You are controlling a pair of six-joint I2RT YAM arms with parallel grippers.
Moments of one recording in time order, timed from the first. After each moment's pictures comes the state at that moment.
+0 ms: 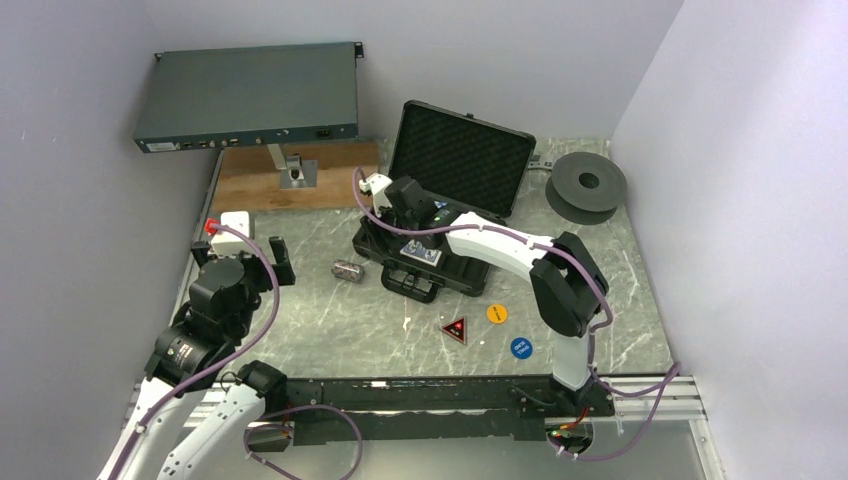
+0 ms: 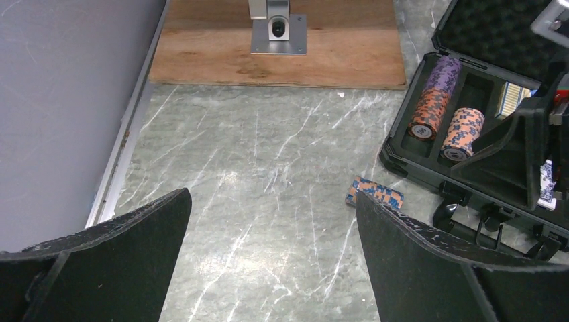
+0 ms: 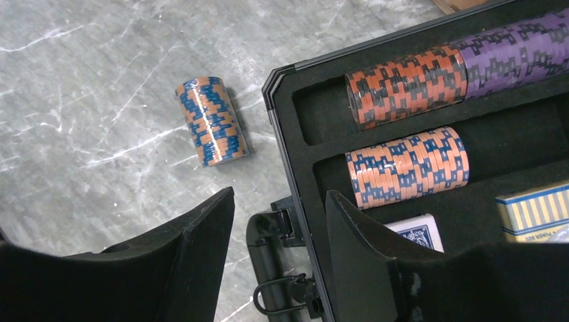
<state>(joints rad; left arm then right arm) -0.46 0.48 0.85 -0.67 -0.53 -0.18 0.83 1.88 1.45 -0.25 -0.13 0.07</state>
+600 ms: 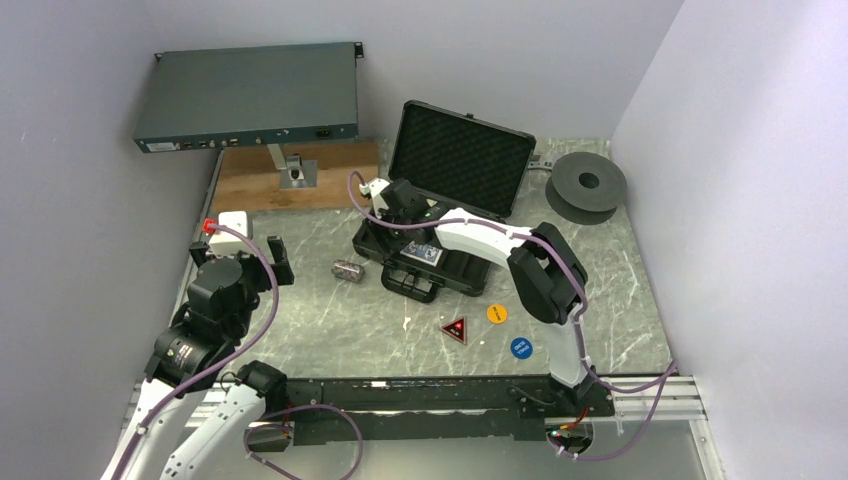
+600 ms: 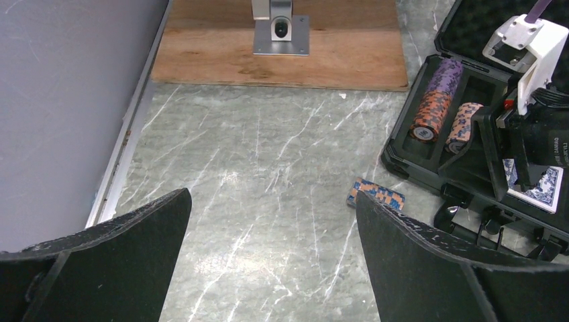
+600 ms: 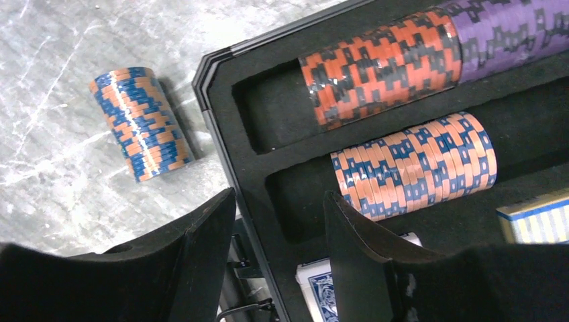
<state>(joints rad) -0.43 0.47 0.85 -0.67 -0.51 -0.18 0.81 2.03 1.53 -0.29 -0.09 0.06</state>
